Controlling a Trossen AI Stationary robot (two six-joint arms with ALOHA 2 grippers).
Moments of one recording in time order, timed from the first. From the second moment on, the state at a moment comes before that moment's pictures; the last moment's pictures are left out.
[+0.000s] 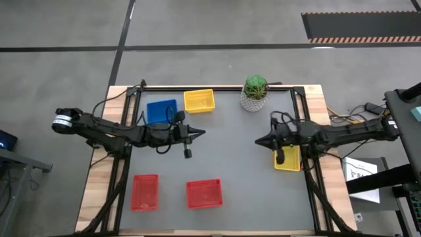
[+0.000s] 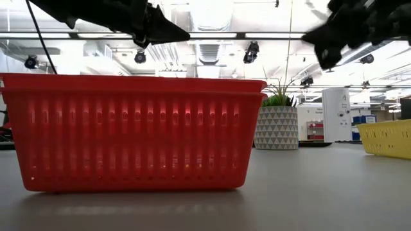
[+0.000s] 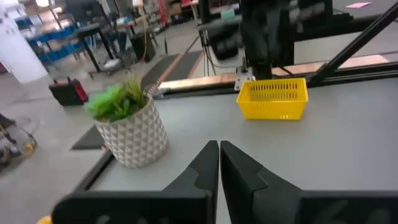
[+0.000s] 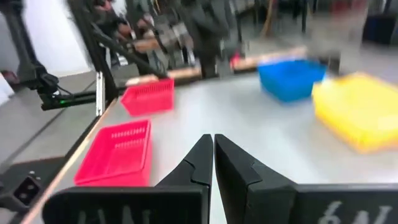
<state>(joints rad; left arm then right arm) -0.09 1.22 0.66 0.42 -0.35 0.15 0.06 0.68 0.31 0.16 0.00 0.20</state>
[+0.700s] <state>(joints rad) -0.09 1.22 0.67 0.51 -0.35 0.35 0.07 1.10 0.84 -0.98 0.00 0.92</state>
